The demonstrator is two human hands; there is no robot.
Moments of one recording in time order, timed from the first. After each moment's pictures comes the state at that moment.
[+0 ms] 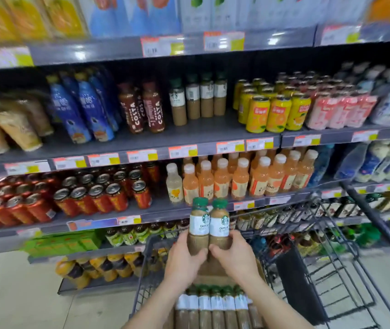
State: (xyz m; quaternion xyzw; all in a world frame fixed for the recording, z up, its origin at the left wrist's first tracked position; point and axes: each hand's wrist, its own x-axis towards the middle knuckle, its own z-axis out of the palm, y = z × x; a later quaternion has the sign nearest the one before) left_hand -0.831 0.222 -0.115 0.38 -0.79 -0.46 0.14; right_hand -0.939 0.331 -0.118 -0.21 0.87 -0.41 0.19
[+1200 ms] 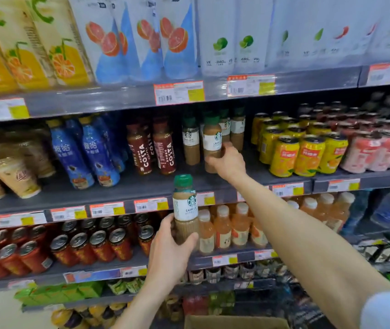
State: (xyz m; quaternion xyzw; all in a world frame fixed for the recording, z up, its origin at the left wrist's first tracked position) left_hand -0.893 0.090 -0.007 0.39 -0.77 -0.42 0.27; right_hand -1.151 0.082 0.062 -0.31 0.82 -0.48 0.03
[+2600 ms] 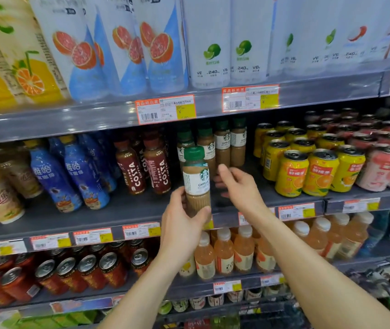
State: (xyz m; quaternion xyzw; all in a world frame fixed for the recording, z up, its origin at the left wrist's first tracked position) left_hand -0.993 0.051 0.040 0.32 -0.78 -0.41 0.34; right_hand -1.165 0.108 0.040 -0.34 0.67 -0.64 0.16
